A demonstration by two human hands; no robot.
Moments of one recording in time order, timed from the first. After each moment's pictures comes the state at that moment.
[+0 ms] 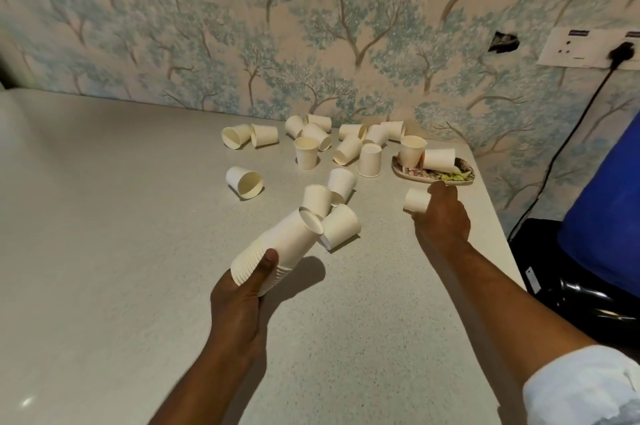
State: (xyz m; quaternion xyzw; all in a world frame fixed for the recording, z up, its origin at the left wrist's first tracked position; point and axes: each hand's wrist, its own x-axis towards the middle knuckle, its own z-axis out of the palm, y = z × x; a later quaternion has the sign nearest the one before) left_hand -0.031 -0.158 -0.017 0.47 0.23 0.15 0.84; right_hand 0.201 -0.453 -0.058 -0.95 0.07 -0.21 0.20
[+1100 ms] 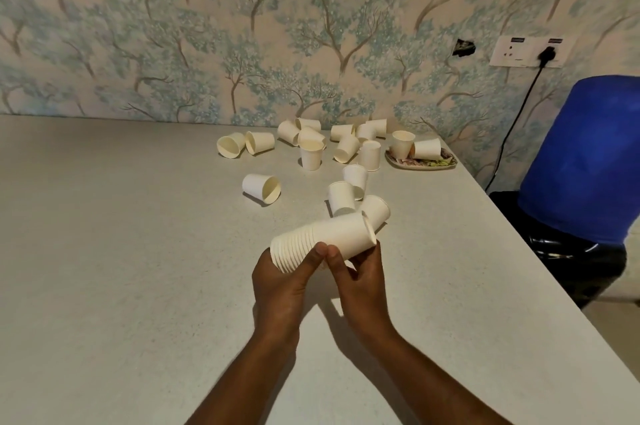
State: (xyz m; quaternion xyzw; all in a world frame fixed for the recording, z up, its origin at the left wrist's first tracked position) left_hand -0.033 -0.070 -0.015 0.60 0.10 0.13 0.78; right_hand -0.030 -0.183 -0.032 -0.66 0.02 -0.14 0.74
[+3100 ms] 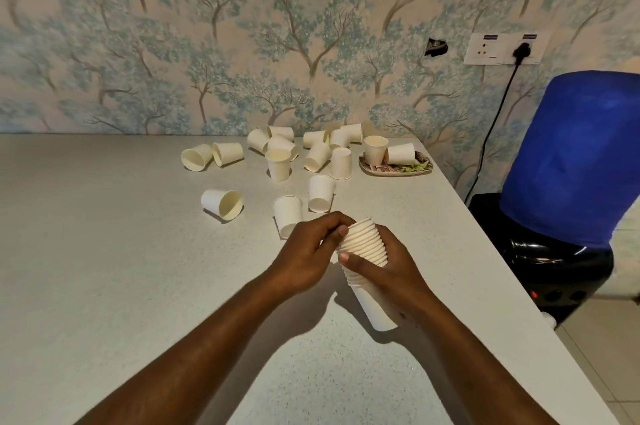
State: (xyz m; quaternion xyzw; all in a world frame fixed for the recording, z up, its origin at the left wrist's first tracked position) left_hand 0.056 -0.155 0.019 0.81 -0.28 0.03 0.51; right_hand 0.021 -0.328 -0.008 -0.79 -0.02 -0.08 0.61
